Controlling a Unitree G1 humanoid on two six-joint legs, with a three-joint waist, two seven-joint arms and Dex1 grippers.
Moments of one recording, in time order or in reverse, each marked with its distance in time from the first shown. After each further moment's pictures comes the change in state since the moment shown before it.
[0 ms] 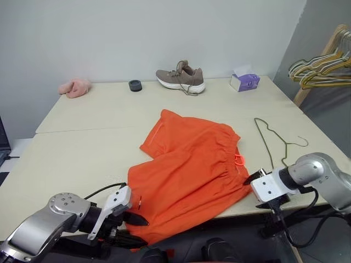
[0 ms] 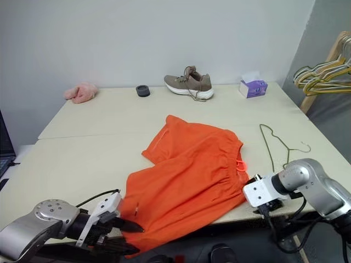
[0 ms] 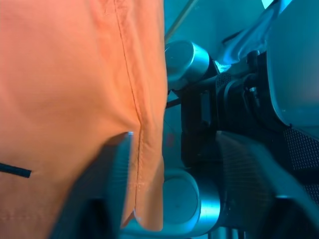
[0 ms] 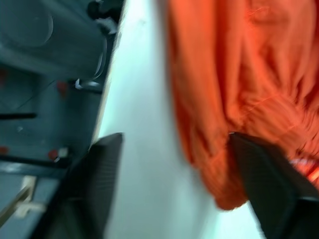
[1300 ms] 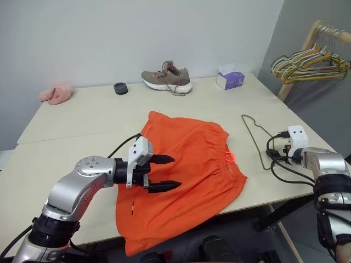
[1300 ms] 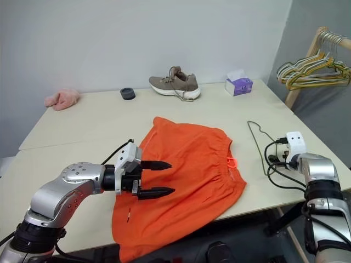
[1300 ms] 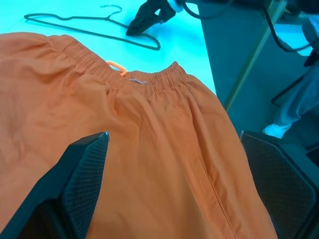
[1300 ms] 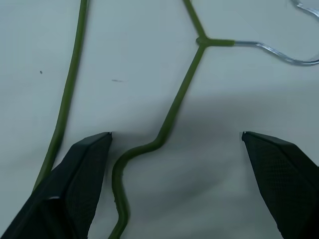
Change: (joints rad) left arm -0.419 -0.280 -0.024 0.083 -0.053 -0.015 0.240; right arm -0.380 0.434 -0.416 0.917 0.165 0.711 -0.837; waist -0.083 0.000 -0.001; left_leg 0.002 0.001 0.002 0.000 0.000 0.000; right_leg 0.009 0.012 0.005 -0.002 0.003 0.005
